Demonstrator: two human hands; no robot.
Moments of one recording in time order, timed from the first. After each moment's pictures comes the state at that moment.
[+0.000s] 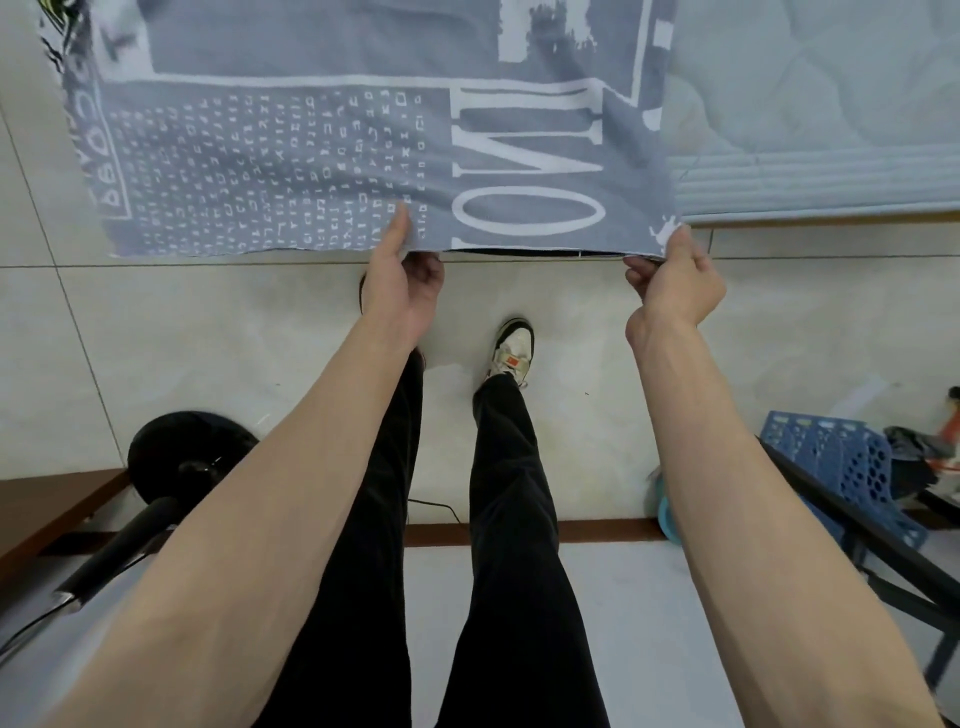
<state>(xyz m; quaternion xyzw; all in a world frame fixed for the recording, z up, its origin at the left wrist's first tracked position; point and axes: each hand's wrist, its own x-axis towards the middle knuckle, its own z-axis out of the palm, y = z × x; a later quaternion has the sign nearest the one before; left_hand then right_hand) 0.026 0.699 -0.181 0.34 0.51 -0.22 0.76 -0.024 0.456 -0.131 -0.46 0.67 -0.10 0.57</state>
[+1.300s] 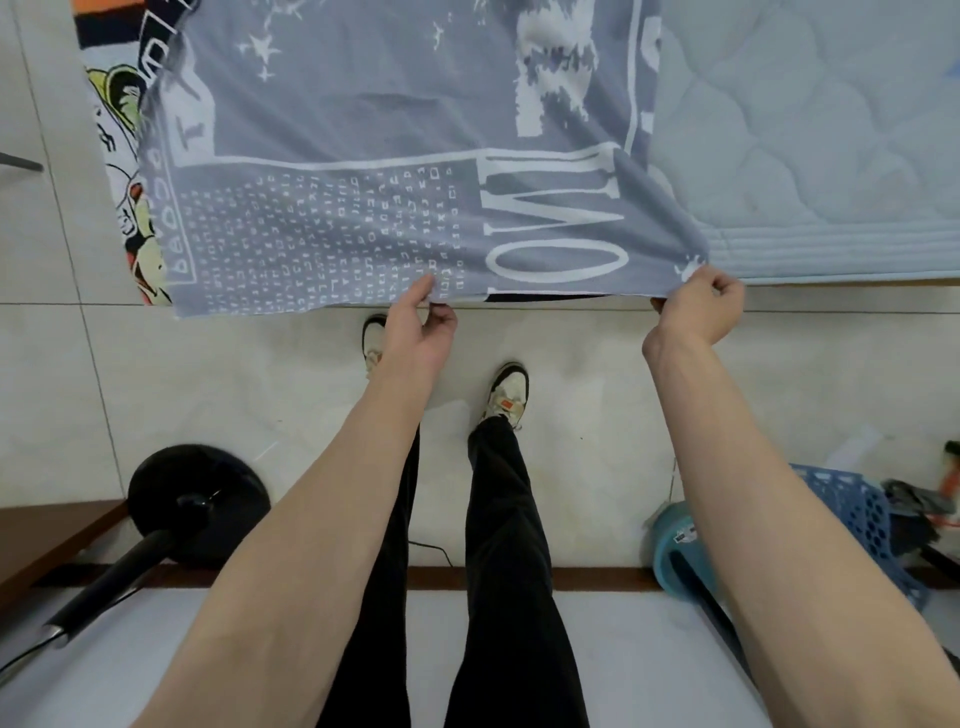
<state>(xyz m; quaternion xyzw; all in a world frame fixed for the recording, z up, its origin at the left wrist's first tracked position) 0.036 0.663 -0.173 0.22 0.61 -0.17 0.74 0.012 0.406 -0.131 -0.49 0.69 -0.14 0.51</state>
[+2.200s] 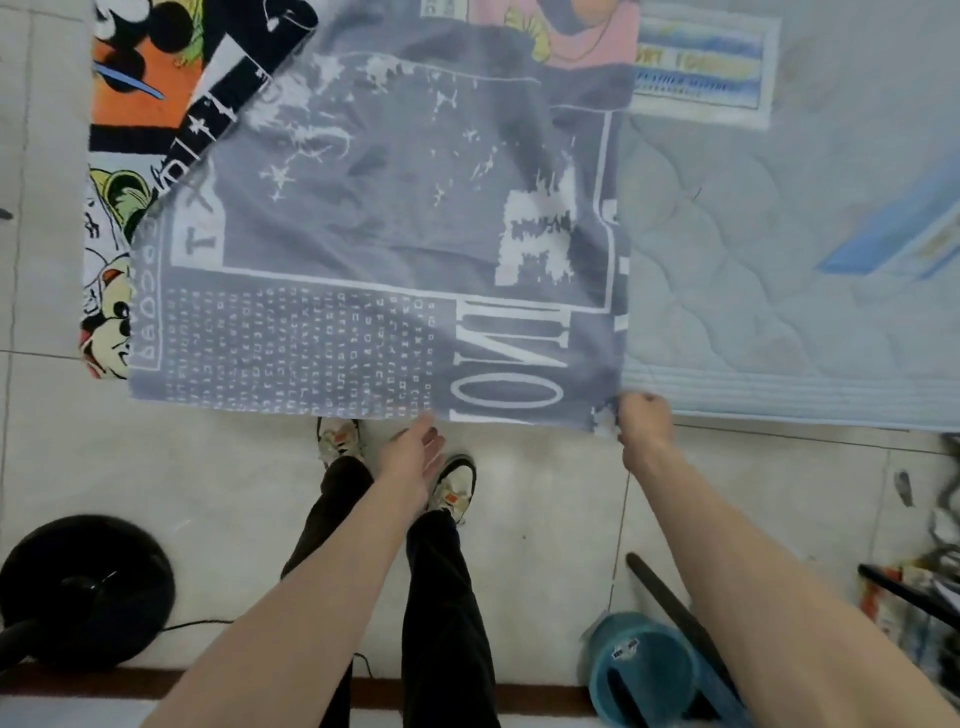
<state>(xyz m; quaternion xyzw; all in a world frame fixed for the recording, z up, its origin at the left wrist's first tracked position) 0.000 0.615 -0.189 0.44 0.60 -0.31 0.60 0.015 0.336 -0.175 -0.62 0.63 0.14 0.45</state>
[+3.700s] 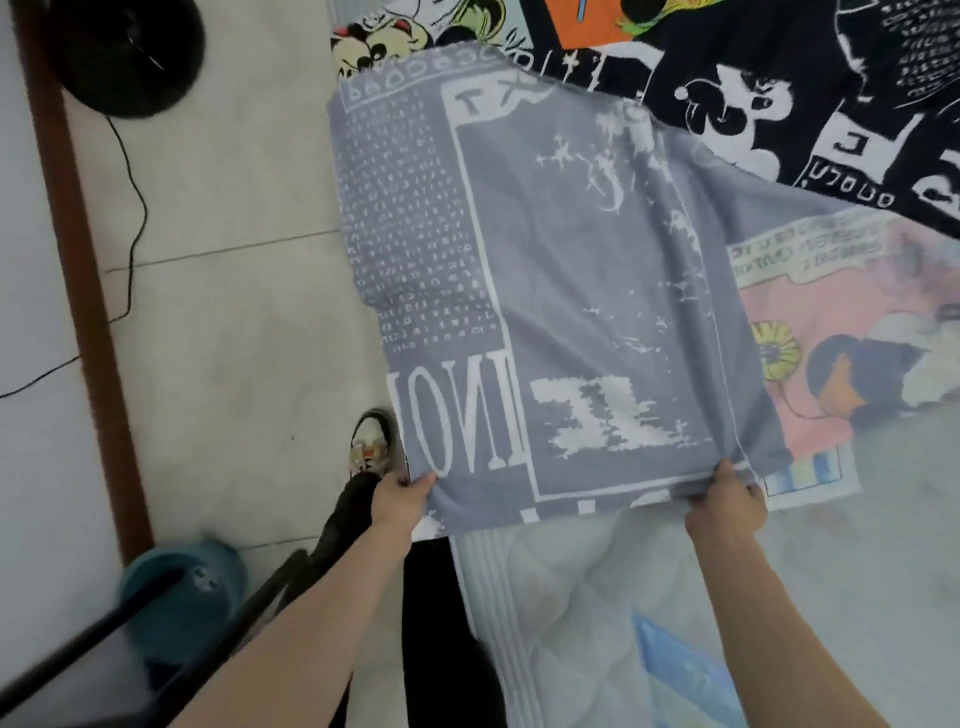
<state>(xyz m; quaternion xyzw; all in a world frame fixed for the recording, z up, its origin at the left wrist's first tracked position) -0.020 0.247 -0.209 0.21 0.79 -0.02 0.57 0.326 0.130 -0.174 -0.80 0.33 0.24 0.44</state>
